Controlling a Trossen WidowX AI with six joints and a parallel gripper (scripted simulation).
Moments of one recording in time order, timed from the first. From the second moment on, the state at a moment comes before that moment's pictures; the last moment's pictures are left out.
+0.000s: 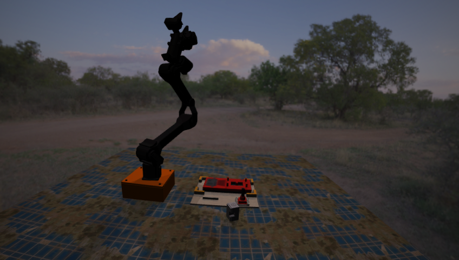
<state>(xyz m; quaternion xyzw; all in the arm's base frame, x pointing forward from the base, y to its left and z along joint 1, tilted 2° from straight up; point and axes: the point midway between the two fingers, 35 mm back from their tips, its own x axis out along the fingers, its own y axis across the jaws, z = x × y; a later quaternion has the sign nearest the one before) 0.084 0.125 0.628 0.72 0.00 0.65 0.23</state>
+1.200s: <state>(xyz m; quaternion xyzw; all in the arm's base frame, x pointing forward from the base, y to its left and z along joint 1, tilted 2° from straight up) -0.025 -0.087 0.651 0.64 -0.06 0.74 -0.18</state>
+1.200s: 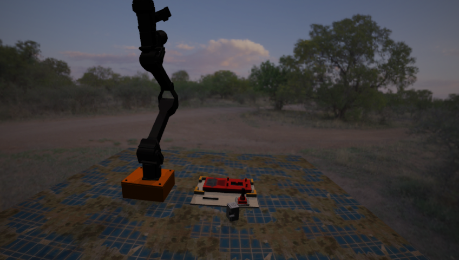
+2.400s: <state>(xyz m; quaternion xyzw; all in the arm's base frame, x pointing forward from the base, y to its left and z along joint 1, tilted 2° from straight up) 0.077 -0.316 0.518 0.44 -0.16 0.61 -0.64</state>
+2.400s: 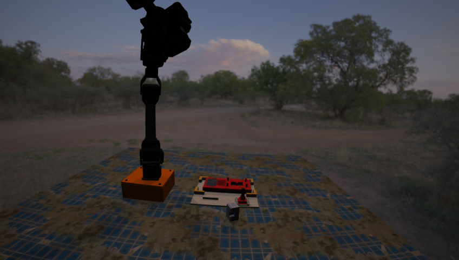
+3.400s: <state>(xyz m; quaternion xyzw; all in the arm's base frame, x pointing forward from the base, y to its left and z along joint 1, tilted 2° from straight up) 0.246 -0.340 0.299 0.25 -0.41 0.30 -0.83</state>
